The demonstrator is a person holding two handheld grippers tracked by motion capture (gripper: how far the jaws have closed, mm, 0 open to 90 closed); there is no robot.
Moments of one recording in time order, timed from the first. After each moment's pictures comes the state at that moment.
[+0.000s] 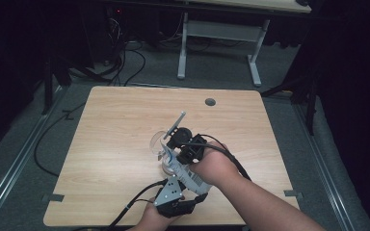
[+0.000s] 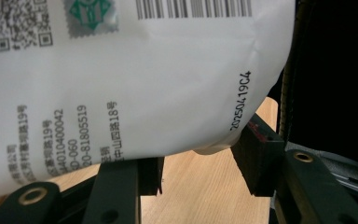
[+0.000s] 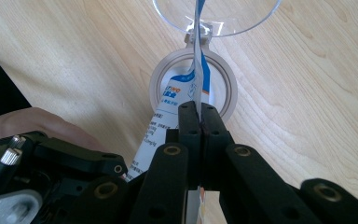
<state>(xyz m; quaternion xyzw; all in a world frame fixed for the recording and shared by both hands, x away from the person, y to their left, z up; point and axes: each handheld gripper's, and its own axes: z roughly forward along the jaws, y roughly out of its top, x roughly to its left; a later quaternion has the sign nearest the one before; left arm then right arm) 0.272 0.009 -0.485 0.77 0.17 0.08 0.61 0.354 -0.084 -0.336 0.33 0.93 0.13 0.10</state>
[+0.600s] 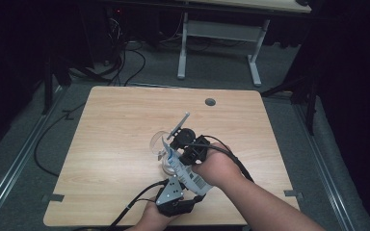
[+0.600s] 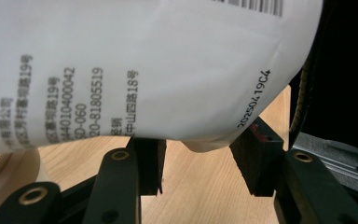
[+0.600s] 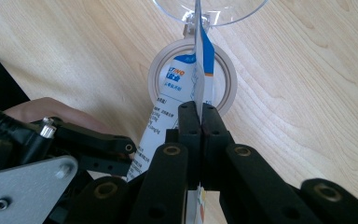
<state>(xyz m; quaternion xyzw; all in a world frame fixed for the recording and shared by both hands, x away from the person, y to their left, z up) 0.278 0.008 -0.500 0.78 0.18 0.08 0.59 0.352 -0.091 -0.337 0.34 0.93 0.13 0.09</state>
